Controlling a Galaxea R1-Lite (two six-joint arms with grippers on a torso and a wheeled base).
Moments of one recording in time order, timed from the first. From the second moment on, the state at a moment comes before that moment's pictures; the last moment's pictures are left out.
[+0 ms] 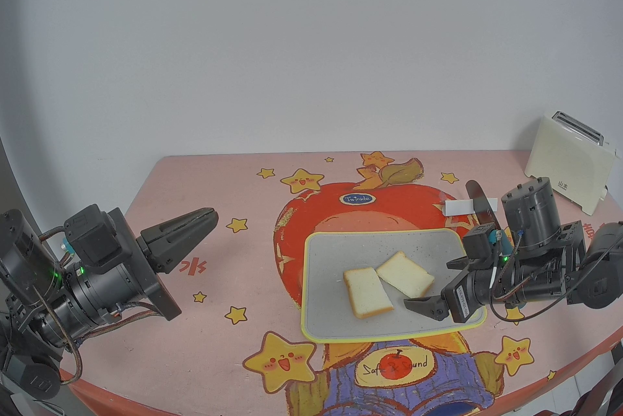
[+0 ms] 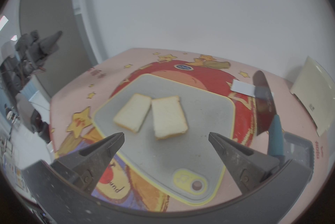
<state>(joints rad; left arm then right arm) -0.47 1.48 -0.22 -1.39 -0.33 0.04 0.58 1.66 -0.68 -0.21 0.04 -0.04</state>
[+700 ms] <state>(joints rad) -0.47 1.48 -0.21 -1.39 -0.33 0.04 0.57 1.73 -0.72 -0.22 0.04 -0.07</state>
